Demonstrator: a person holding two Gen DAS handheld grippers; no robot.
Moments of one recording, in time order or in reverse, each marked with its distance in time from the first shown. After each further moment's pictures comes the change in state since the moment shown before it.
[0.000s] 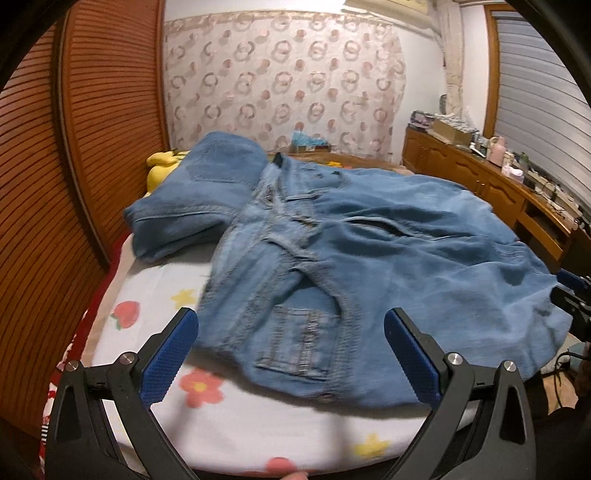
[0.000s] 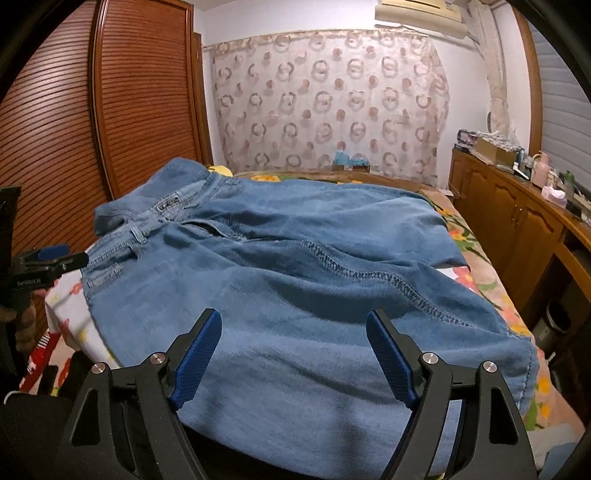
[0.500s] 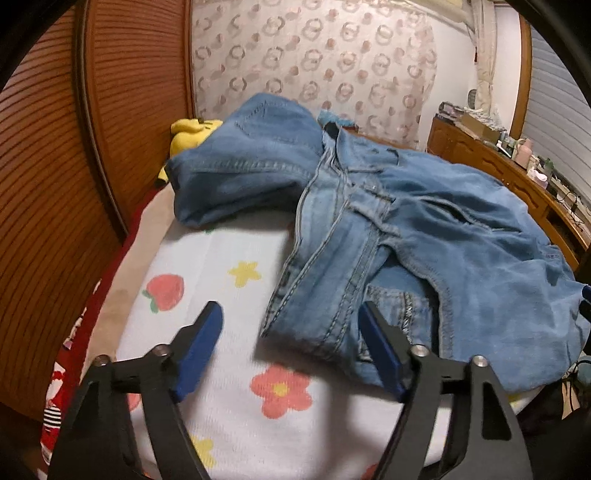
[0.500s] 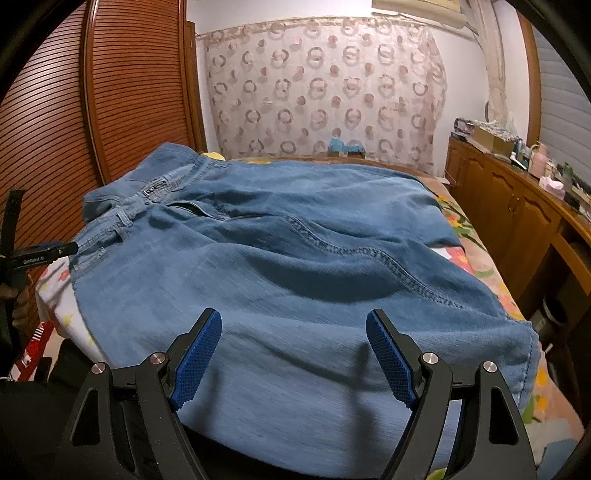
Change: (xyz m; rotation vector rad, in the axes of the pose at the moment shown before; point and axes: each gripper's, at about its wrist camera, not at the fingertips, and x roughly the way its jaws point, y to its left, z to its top) left arm 0.034 0.057 -0.013 -0.071 0.095 0.036; right arm -0.001 -0.014 -0.004 0.004 0.040 -0.025
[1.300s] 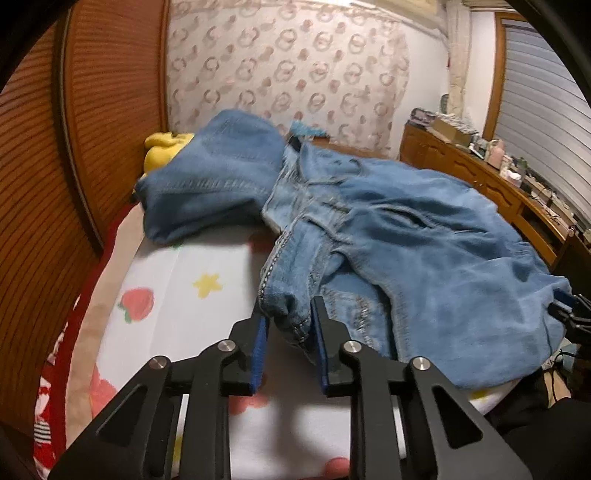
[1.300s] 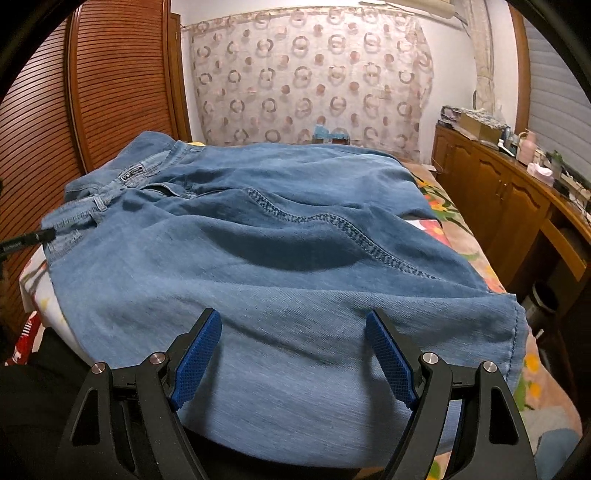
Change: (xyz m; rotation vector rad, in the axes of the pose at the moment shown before) left arm -0.026 -0.020 0.004 0.048 -0.064 -0.107; right arm -0.005 0.000 -0.004 0.005 0.041 -0.049
